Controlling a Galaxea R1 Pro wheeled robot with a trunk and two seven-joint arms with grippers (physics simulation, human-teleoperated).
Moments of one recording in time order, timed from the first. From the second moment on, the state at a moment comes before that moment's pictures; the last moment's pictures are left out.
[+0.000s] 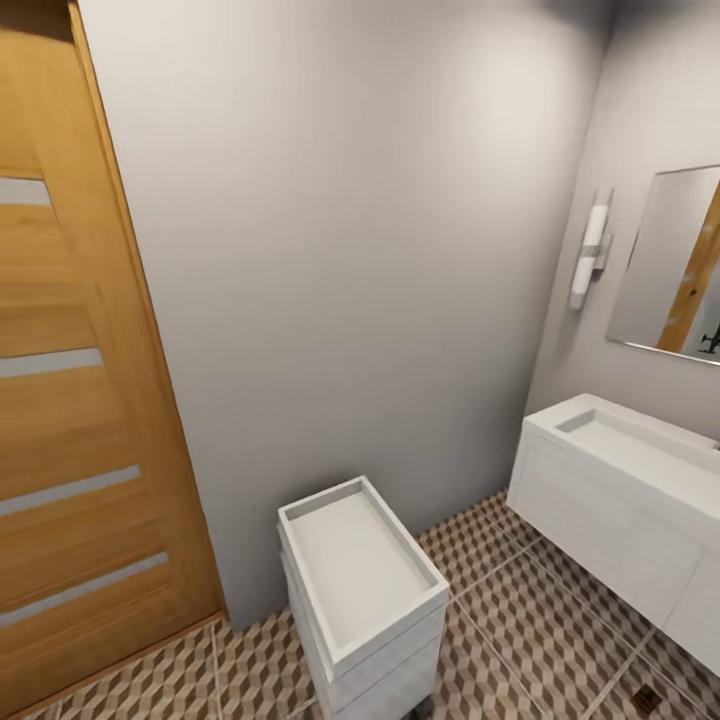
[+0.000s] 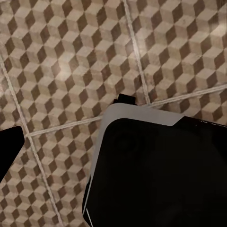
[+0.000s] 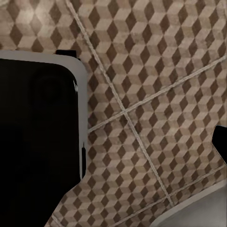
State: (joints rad) left arm -0.19 0.01 -0.06 -0.01 0.27 -0.06 0.12; right arm -0.09 -0.10 -0.22 0.03 0.27 -0.09 -0.07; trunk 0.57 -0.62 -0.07
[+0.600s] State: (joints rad) left arm -0.19 0.01 -0.06 -0.01 0.27 -0.06 0.12; right arm -0.09 -0.10 -0.22 0.03 0.28 -0.10 -0.07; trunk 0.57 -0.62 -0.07
